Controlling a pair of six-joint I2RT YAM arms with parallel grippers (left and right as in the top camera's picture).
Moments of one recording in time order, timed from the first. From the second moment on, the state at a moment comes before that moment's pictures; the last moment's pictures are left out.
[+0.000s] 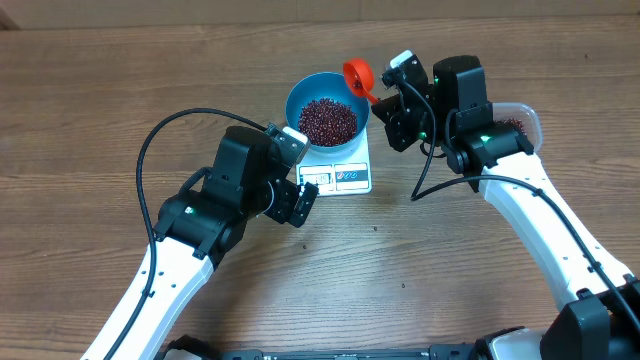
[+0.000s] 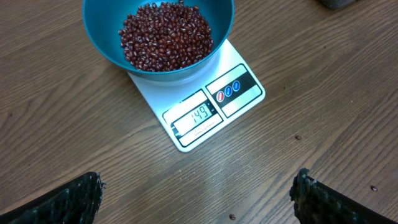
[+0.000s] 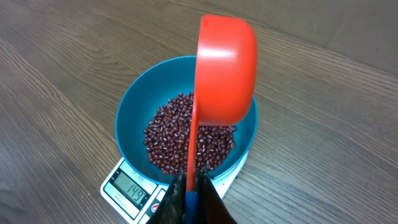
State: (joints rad) left arm -0.43 1.22 1.04 -0.68 0.12 0.06; right arm 0.30 1.56 1.24 -0.38 -0.36 -0.17
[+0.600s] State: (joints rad) left arm -0.43 1.22 1.04 -0.68 0.12 0.06; right arm 0.29 1.56 1.24 -0.39 -0.34 -0.23
